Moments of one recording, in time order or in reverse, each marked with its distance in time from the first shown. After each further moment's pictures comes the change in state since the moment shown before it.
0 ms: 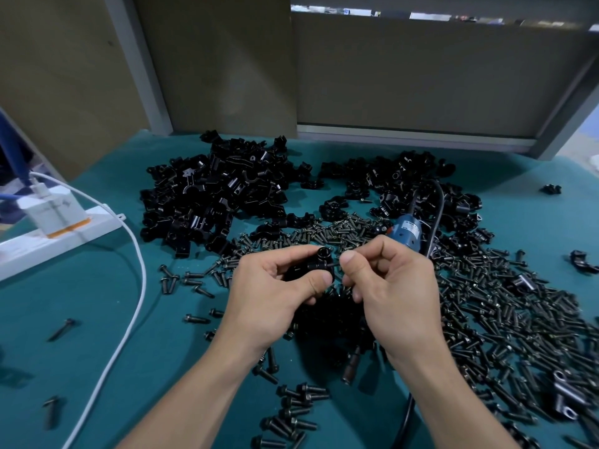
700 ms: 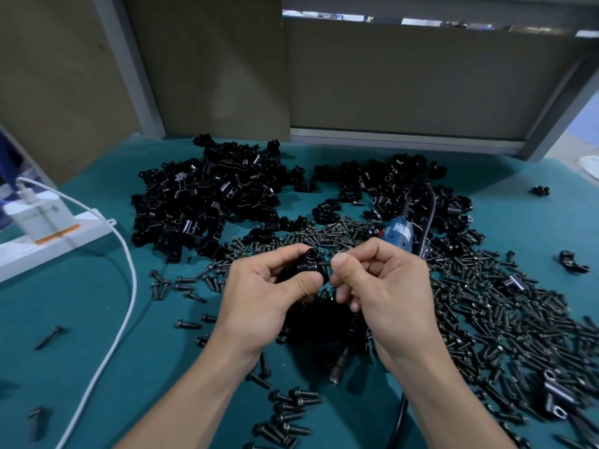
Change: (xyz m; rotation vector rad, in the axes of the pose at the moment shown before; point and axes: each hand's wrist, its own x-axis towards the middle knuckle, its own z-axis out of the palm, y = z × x) left_hand 0.001 0.000 0.003 -0.110 -0.022 0.042; right_hand 0.001 -0.003 -0.002 0.295 -0.082 0.073
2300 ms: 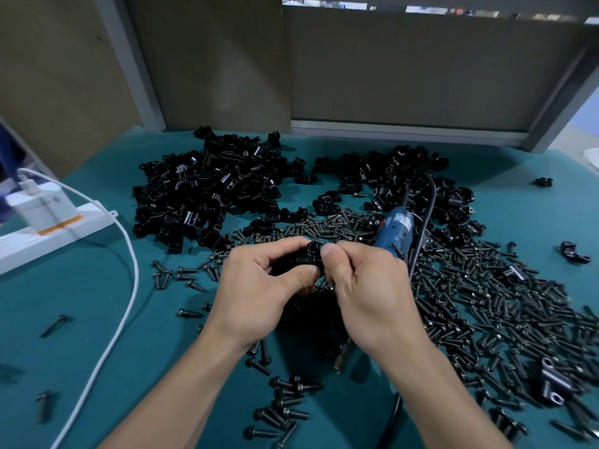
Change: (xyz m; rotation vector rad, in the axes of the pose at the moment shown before) left_hand -0.003 0.003 -0.006 0.198 -0.008 0.090; right_hand -0.005 -0.001 0.010 -0.614 -0.066 -0.094
